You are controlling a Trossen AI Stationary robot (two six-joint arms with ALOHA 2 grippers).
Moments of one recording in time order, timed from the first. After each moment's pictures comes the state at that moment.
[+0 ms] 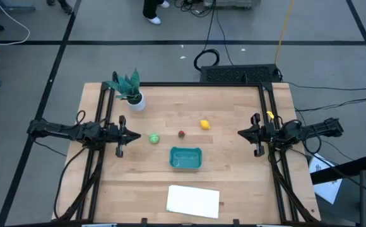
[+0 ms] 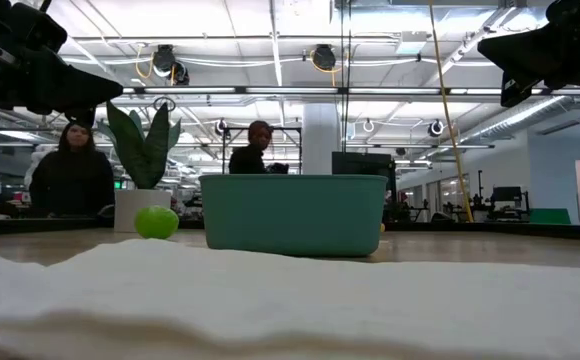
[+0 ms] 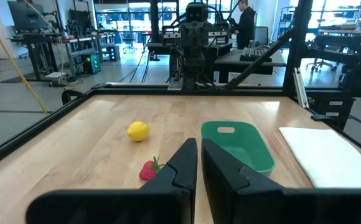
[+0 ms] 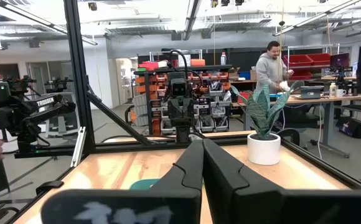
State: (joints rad) left arm -0.15 0.11 0.01 0.07 -0.16 0.00; right arm 0.24 0.02 0.02 0.21 0.26 0.01
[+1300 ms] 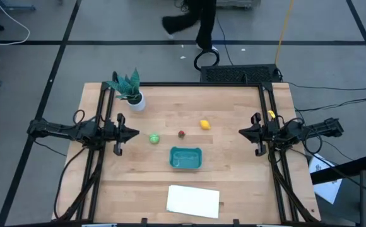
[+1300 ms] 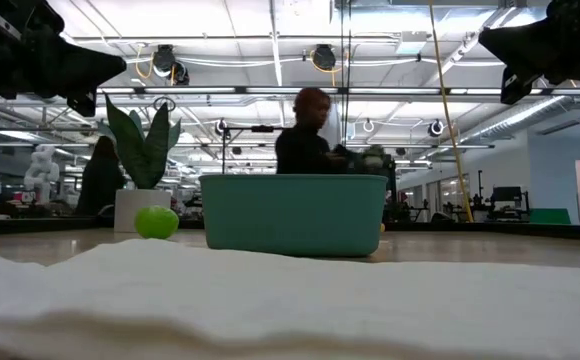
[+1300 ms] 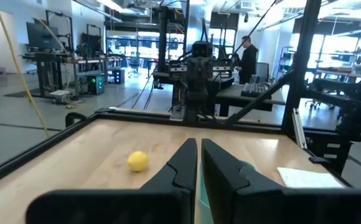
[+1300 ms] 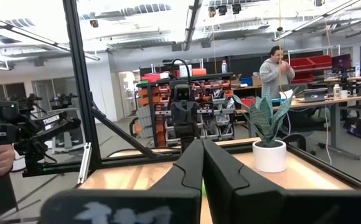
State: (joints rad) left arm -0.15 0.11 0.01 0.20 -0.18 -0.05; right arm 0.24 0.02 0.01 0.26 0.26 0.06
